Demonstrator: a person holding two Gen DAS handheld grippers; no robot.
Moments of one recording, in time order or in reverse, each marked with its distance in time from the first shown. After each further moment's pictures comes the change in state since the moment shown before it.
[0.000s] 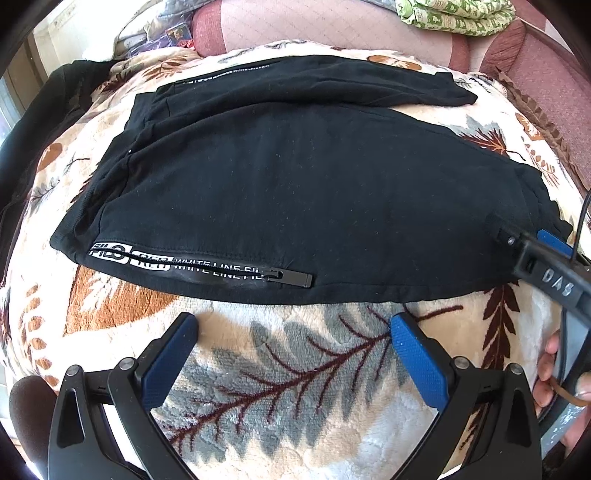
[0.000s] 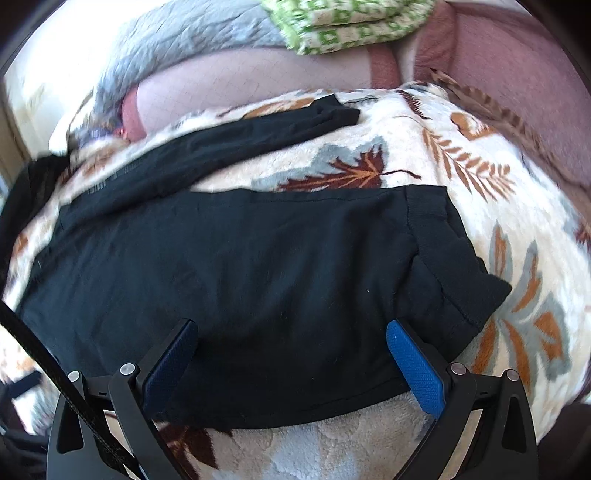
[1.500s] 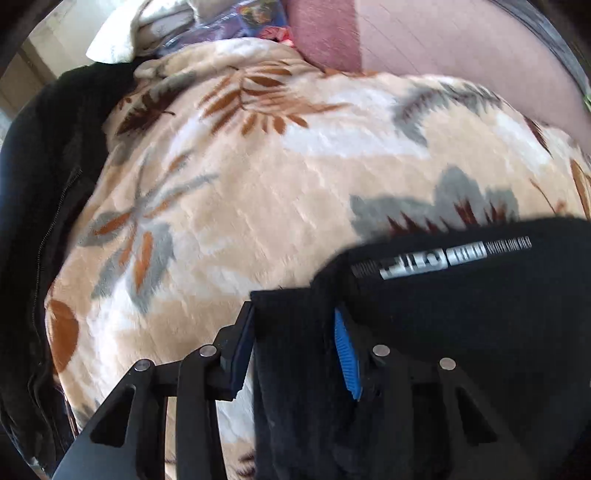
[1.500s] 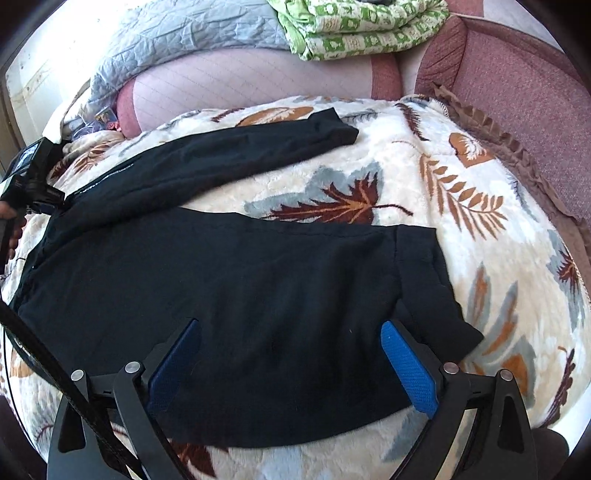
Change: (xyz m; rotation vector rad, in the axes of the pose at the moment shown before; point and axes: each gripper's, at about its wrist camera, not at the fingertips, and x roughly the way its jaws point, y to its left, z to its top) left arm 0.130 0.204 0.280 -0.093 0.095 0.215; right arm -0.010 0.001 0.031 -0.020 0.020 -0.047
